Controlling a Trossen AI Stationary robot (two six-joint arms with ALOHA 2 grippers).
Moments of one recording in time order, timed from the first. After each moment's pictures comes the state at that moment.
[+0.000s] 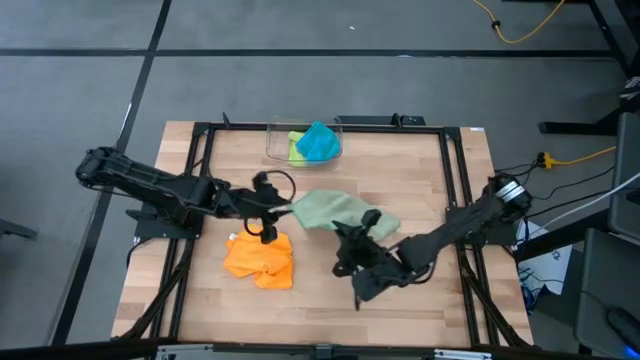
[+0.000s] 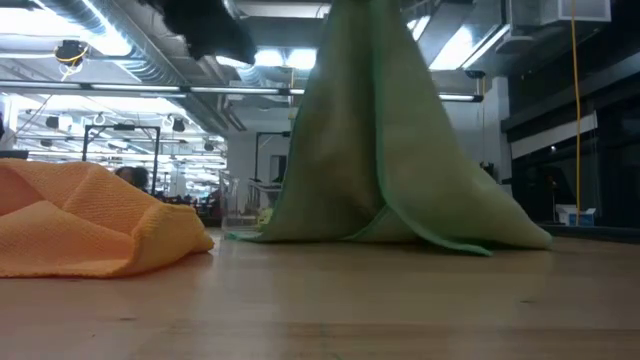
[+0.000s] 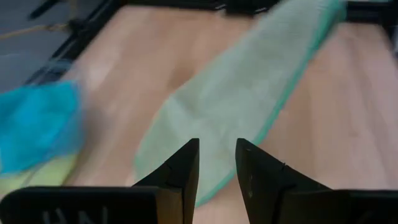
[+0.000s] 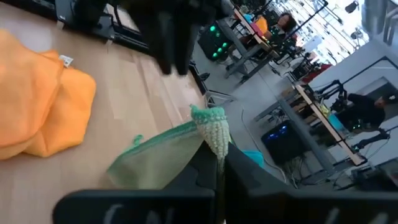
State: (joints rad) left arm -0.22 1.17 0.88 -0.32 -0.39 -0.24; right arm 0.55 1.75 1.38 -0.42 1.19 0.08
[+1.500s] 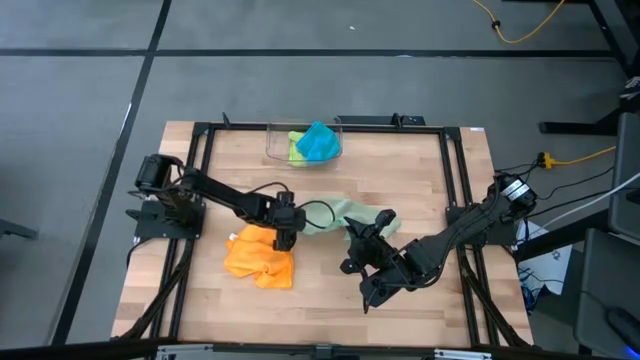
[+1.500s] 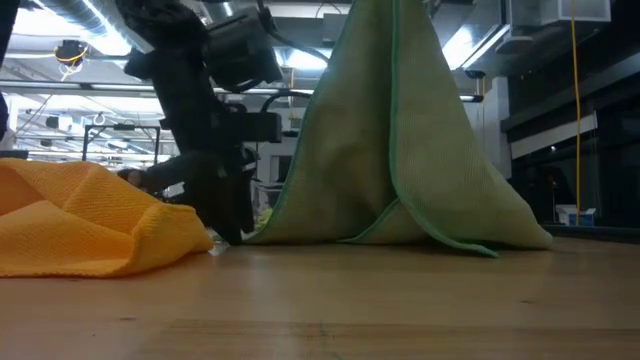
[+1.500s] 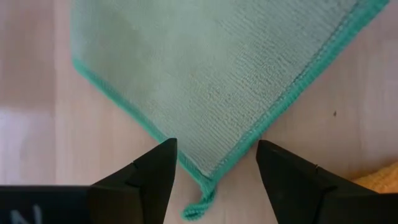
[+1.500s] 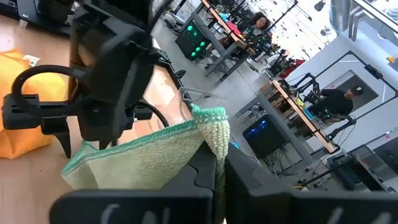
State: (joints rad) left arm -0.08 1.73 0.88 -0.31 -0.25 0.02; right arm 0.59 1.72 1.38 -0.58 1.31 0.23
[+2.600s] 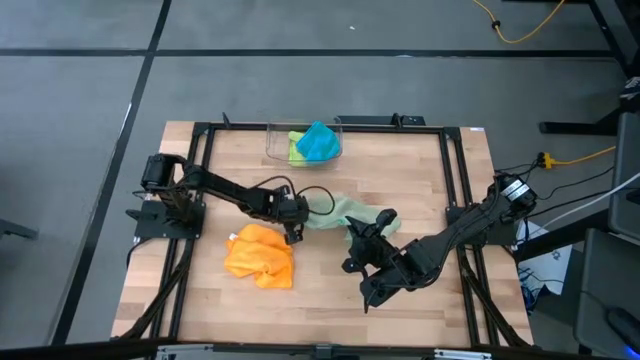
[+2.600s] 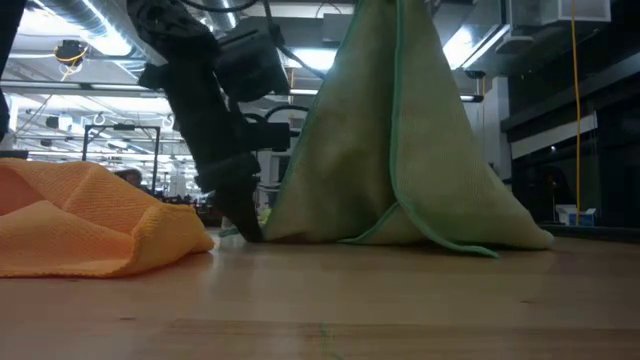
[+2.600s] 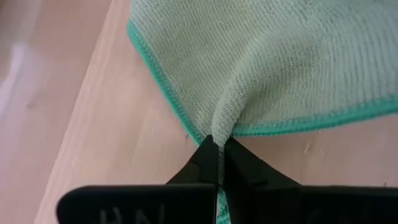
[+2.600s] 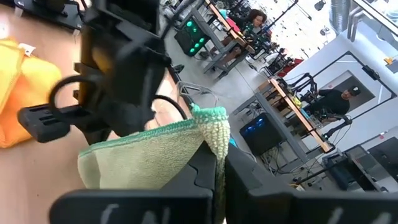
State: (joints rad) left arm -0.04 1.78 0.88 -0.30 -0.27 -0.31; right arm 0.59 1.72 1.38 -0.64 1.31 0.27
